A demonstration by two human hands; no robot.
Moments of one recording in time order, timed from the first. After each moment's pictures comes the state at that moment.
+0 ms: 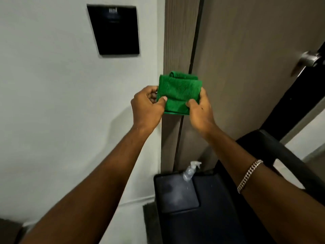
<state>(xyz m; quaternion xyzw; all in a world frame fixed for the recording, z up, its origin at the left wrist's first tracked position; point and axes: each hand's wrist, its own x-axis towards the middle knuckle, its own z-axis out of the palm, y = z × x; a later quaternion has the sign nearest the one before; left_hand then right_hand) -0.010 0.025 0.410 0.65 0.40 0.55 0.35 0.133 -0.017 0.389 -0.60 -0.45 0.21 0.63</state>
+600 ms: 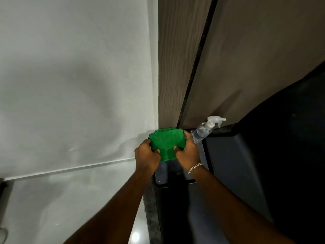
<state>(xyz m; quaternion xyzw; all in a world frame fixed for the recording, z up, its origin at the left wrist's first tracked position) -0.011 -0.001 -0.010 0.60 0.66 0.19 0.41 0.124 -0.041 -0.028 -0.78 -0.35 0.37 0.36</state>
